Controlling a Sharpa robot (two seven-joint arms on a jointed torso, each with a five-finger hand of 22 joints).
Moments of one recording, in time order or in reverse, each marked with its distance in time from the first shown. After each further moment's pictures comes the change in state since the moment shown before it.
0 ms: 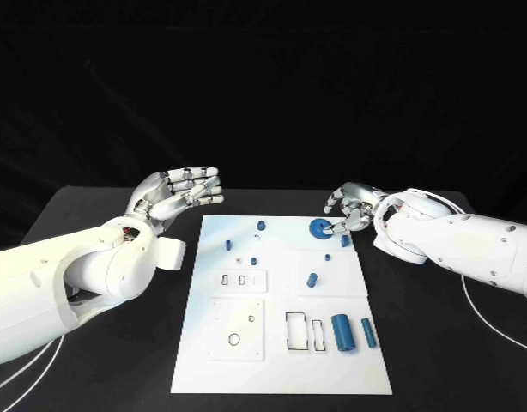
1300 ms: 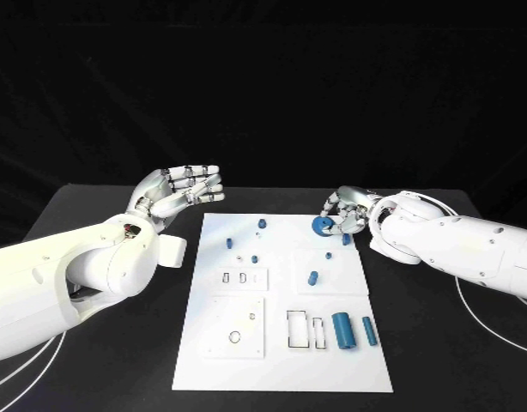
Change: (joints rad) left arm 0.000 -0.001 0.000 -0.003 0.000 0.003 -0.001; left_hand 0.004 -0.004 0.000 0.000 0.000 0.000 0.000 0.000 0.000 0.000 0.000 0.000 0.000 0.000 0.000 0.000 0.001 0.000 0.000 0.000 0.000 -0.002; right arm -0.019 0.039 0.001 -0.044 -0.016 0.017 0.016; right_hand 0.065 -0.002 0.223 -0.016 -0.019 0.090 -0.008 -0.034 -0.065 0.035 -0.011 0.038 -0.001 0.000 0.000 0.007 0.000 0.000 0.014 -0.007 0.027 -0.001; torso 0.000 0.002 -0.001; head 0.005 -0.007
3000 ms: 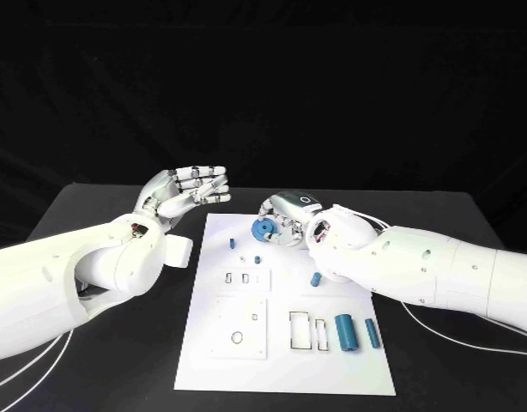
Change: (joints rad) left arm 0.000 0.017 0.000 -0.007 -0.002 0.003 -0.003; left_hand 0.000 0.000 0.000 0.000 0.000 0.000 0.000 0.000 0.000 0.000 0.000 0.000 0.000 0.000 0.000 0.000 0.000 0.000 0.000 0.000 0.000 -0.001; right arm -0.026 0.207 -0.008 0.090 -0.280 -0.197 -0.068; right_hand -0.105 -0.056 0.288 -0.078 -0.022 0.067 -0.012 0.012 -0.025 0.003 -0.018 0.032 0.000 0.003 -0.018 0.004 0.000 -0.016 0.018 -0.018 0.027 0.000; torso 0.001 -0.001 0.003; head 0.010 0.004
